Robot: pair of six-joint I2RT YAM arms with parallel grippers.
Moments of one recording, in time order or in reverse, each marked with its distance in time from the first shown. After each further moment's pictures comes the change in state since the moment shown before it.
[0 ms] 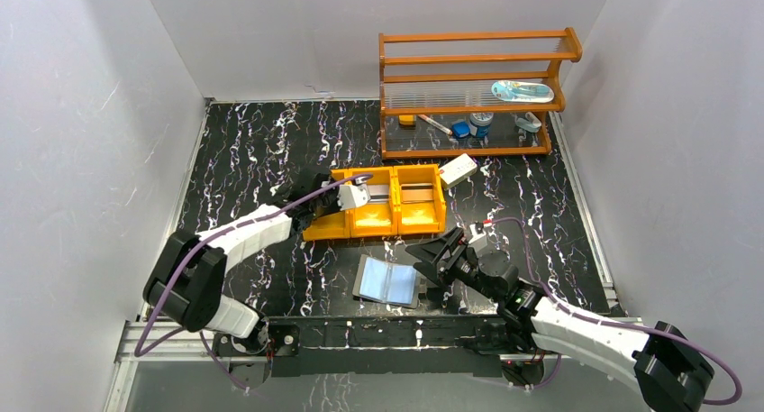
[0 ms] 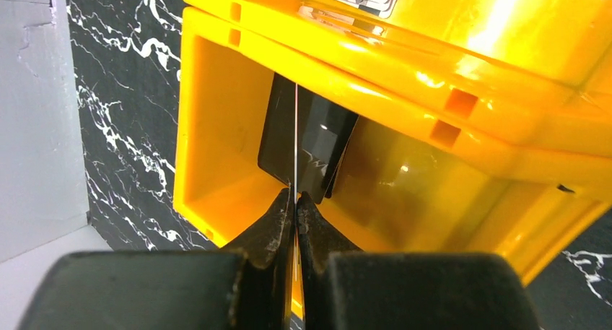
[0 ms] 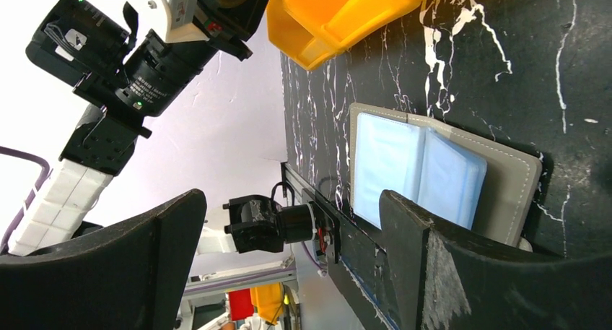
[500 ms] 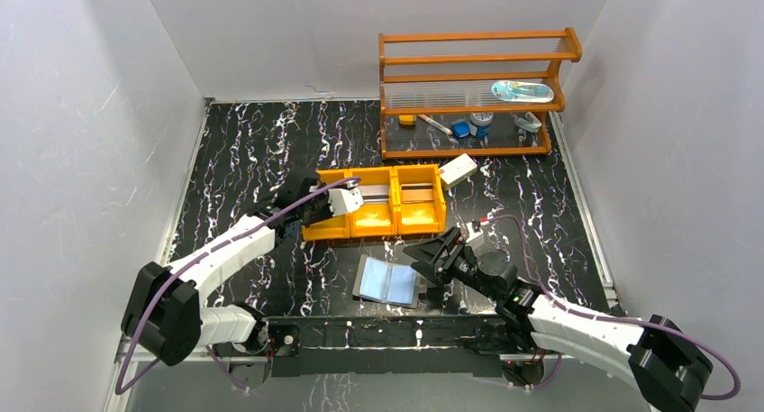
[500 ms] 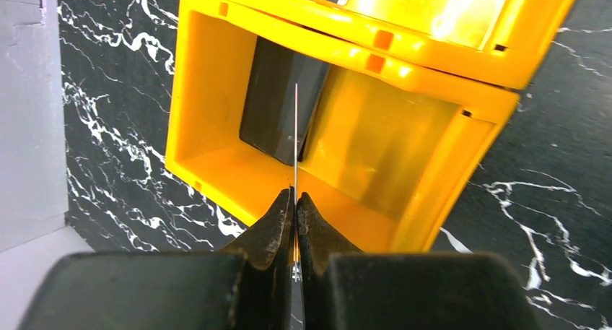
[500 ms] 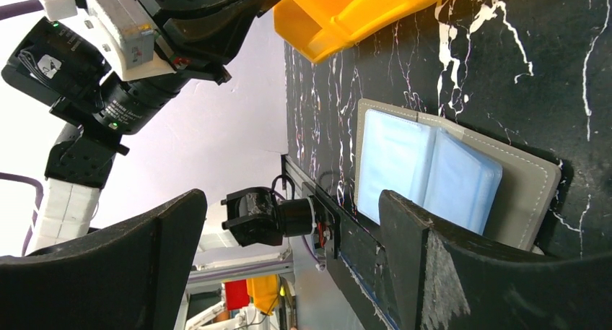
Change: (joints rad) left arm 0.000 -0.188 -0.015 -0.188 0.080 -0.057; right arm 0.000 0.062 0.002 0.078 -0.033 -0.023
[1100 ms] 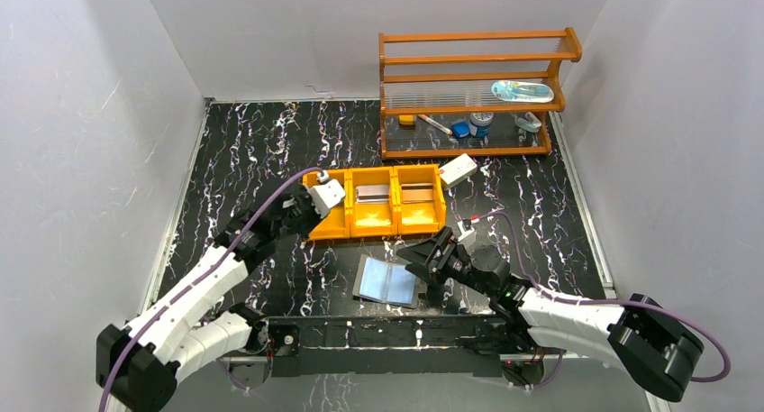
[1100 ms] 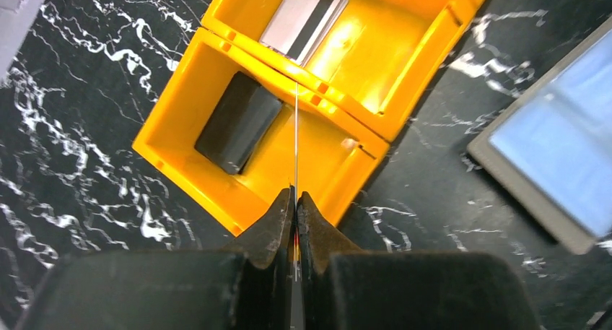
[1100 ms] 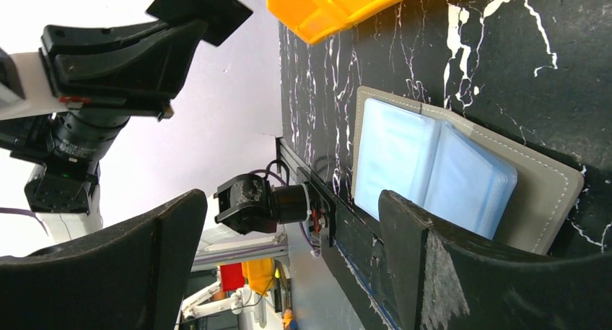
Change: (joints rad) left arm -0.001 -0.328 -0.065 -0.038 0.161 -0.410; right arm 0.000 0.179 0.016 0.142 -0.061 -0.015
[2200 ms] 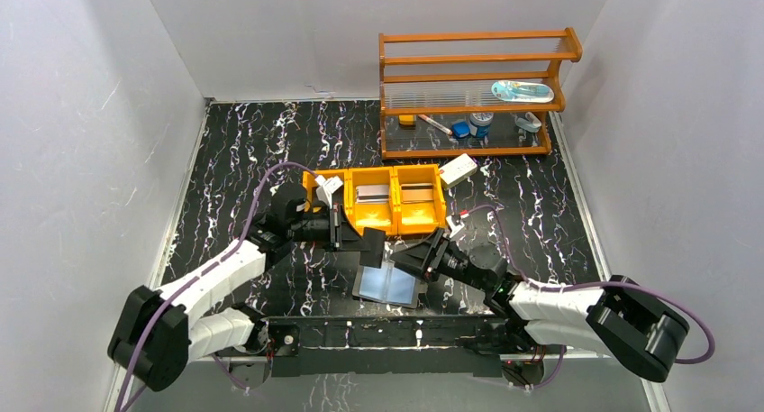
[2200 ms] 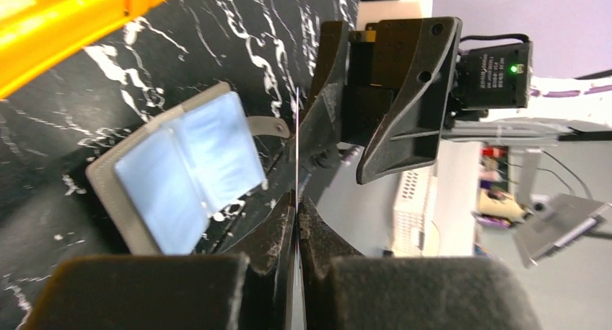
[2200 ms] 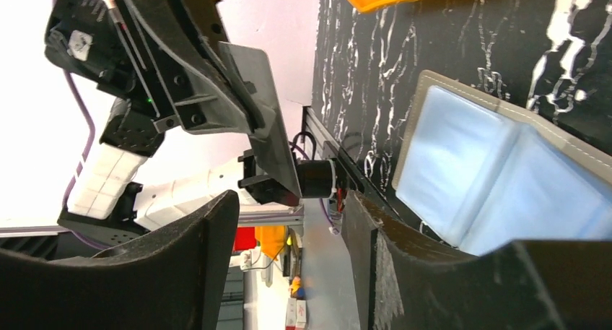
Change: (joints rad) left arm 0.000 0.220 -0.151 0.409 0.645 -1.252; right arm 0.000 0.157 0.028 0.239 -0.127 -0.016
